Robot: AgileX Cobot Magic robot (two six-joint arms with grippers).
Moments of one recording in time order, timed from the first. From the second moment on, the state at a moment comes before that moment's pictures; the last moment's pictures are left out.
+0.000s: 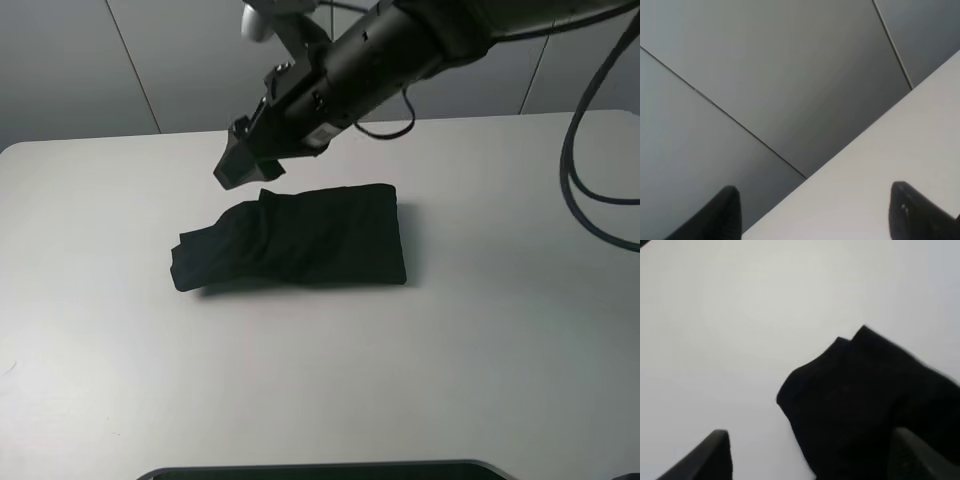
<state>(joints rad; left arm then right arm) -0.55 0.90 -1.22 0.28 0.80 0.26 0.66 1.77 -1.25 0.85 0.63 -0.96</state>
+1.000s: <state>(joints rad) -0.55 0.42 -1.26 0.63 1.22 -0.12 0.66 0.47 -1.48 -1.22 1.22 -0.30</state>
